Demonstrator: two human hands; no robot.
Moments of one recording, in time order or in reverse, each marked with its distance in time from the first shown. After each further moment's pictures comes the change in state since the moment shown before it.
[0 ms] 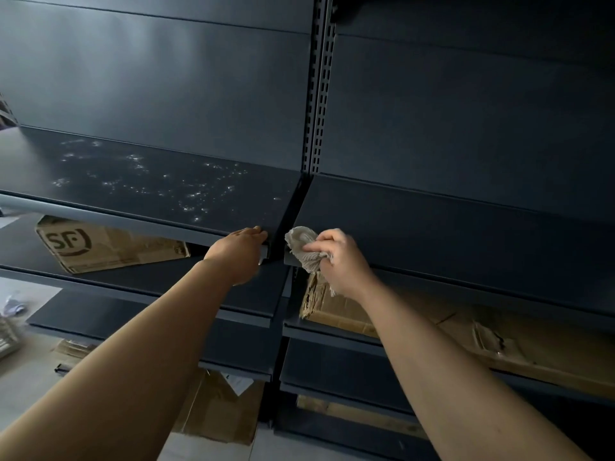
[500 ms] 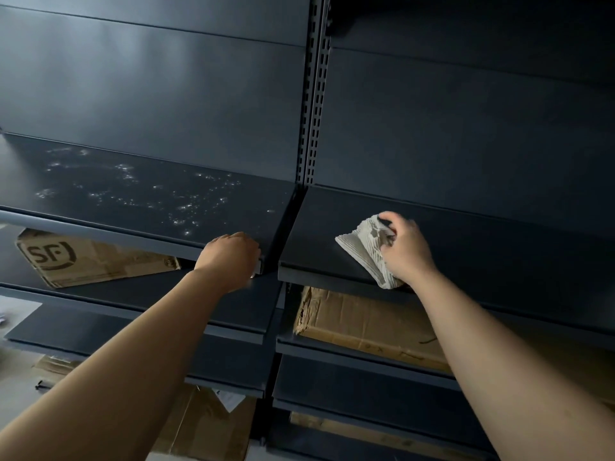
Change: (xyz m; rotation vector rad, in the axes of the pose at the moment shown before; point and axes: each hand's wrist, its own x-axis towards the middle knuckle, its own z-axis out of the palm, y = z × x) left_hand 0.006 0.006 -0.017 -0.035 0.198 -0.066; right_hand 0.027 0.057 -0.082 -0.132 0.300 0.280
